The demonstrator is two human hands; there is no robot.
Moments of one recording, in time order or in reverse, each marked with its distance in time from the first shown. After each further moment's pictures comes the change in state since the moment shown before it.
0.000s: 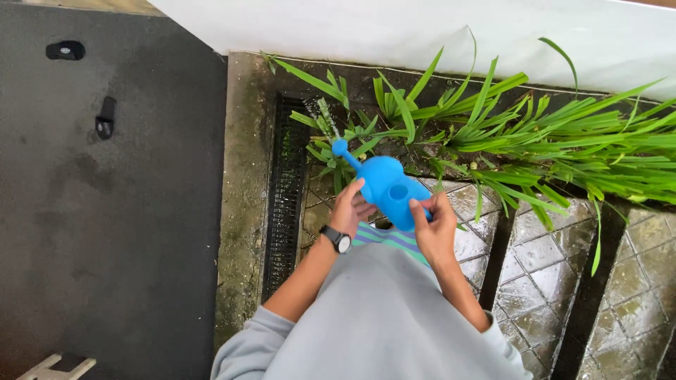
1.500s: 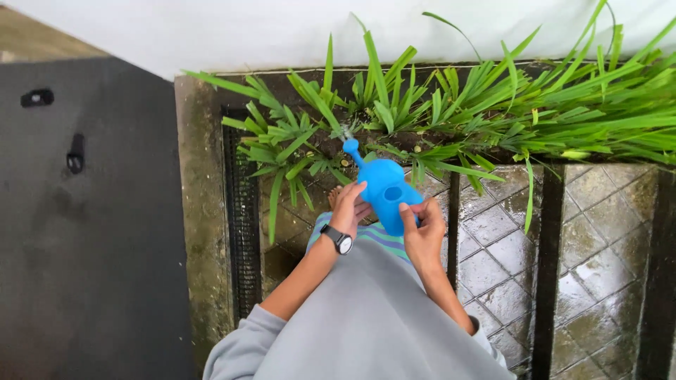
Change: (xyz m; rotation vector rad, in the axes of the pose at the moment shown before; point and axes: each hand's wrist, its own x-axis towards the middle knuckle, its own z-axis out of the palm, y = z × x) left_hand -0.043 -0.158 0.196 0.208 -0.024 0.016; right_hand -0.060 0.063 -0.213 0.072 0.218 0.054
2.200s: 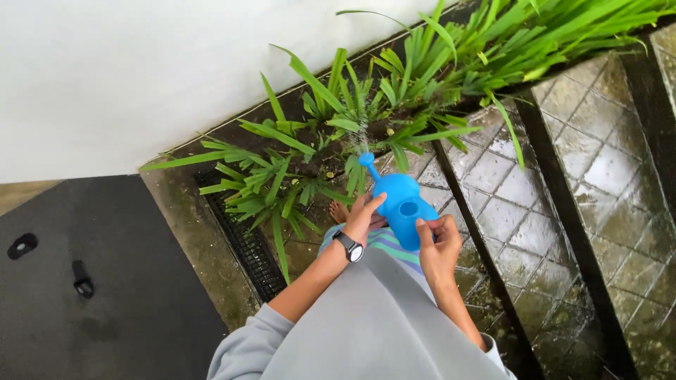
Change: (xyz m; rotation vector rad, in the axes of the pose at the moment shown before) left_hand 0.034 0.014 0.006 0.445 -0.316 -0.253; right_hand -0.053 -0.009 0.019 0.017 0.429 0.207
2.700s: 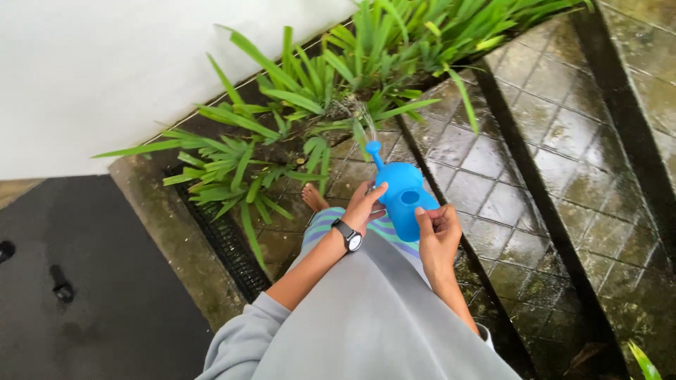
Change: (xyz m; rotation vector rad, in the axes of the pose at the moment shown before) left_hand -0.008 -0.092 0.098 0.105 -0.072 -0.012; right_hand -0.032 0.012 -0.126 0.040 0.053 0.075
